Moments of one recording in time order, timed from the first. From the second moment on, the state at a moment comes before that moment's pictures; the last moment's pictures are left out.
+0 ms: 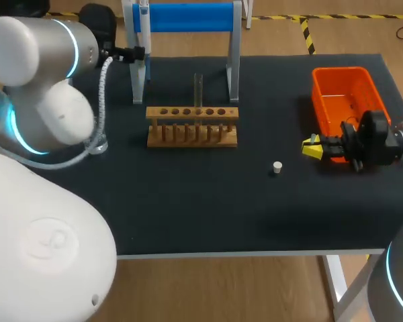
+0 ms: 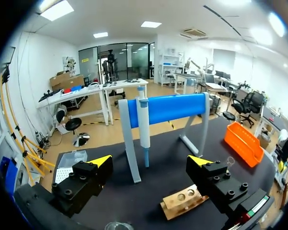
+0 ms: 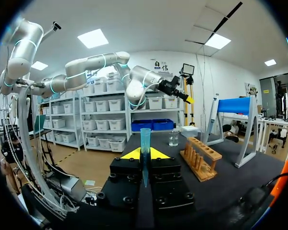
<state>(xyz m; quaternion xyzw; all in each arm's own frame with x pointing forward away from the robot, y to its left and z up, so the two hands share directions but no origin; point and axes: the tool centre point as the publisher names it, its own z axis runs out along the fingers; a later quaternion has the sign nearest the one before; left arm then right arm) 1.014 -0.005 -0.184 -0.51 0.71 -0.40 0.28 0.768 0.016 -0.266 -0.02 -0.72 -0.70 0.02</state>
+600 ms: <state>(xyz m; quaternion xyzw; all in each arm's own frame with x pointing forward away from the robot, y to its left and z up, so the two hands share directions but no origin) 1.048 -0.017 -0.185 -0.54 0.66 -0.39 0.34 0.768 0.016 -0.266 -0.02 -0.72 -0.70 0.02</state>
